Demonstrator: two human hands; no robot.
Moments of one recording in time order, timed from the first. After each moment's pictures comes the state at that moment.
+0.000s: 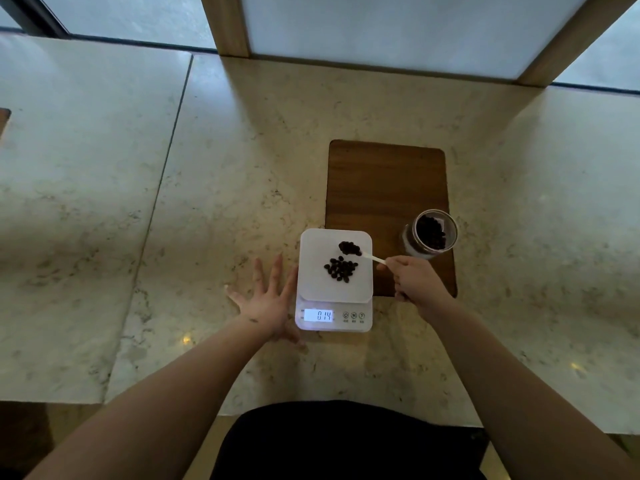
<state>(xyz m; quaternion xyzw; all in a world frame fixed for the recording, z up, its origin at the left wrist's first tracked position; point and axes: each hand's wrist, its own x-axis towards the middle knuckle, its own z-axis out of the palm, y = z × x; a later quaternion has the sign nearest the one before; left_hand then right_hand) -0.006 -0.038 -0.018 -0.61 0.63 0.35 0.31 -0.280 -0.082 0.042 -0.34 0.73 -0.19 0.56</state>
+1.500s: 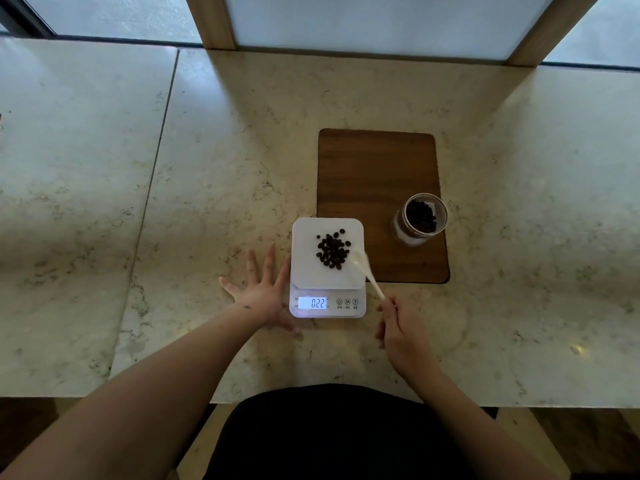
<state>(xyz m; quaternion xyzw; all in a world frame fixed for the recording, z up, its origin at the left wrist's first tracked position) -0.007 -0.038 -0.008 -0.61 0.63 0.36 0.32 -0.269 0.043 0.035 -0.48 0.72 -0.25 0.43</state>
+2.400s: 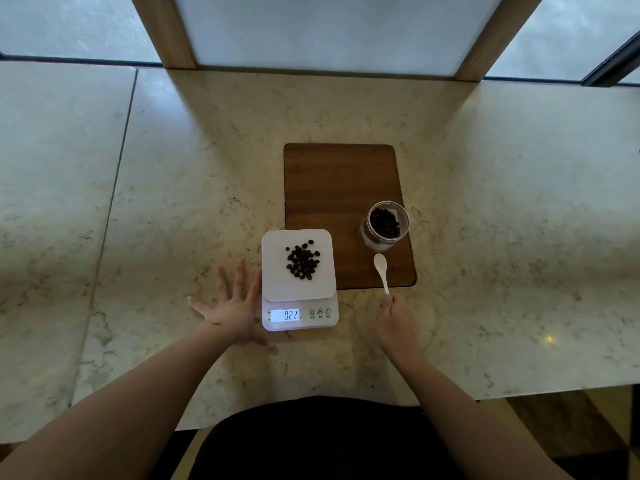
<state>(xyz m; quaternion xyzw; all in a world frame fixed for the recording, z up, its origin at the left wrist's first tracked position) -0.011 -0.039 -0.001 -0.61 0.63 0.36 0.34 -0.305 0.021 -0.002 -0.37 0.84 -0.18 0.36</state>
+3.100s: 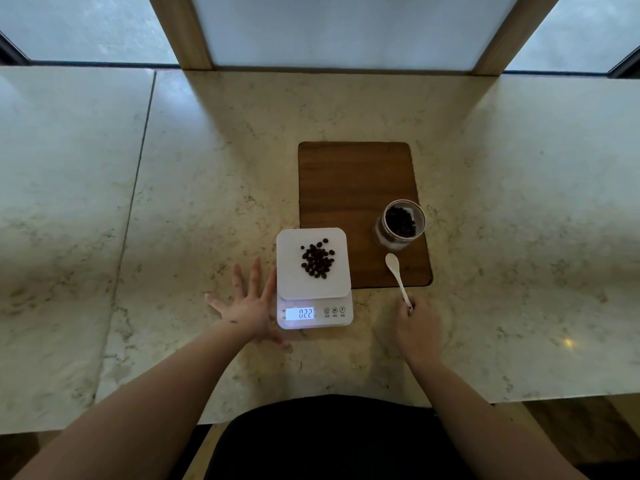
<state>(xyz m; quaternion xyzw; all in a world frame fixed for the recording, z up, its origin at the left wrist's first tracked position) -0.011 -0.039 -0.003 -0.61 0.62 0.36 0.33 -0.311 0.025 -0.007 -0.38 0.87 -0.18 0.26</state>
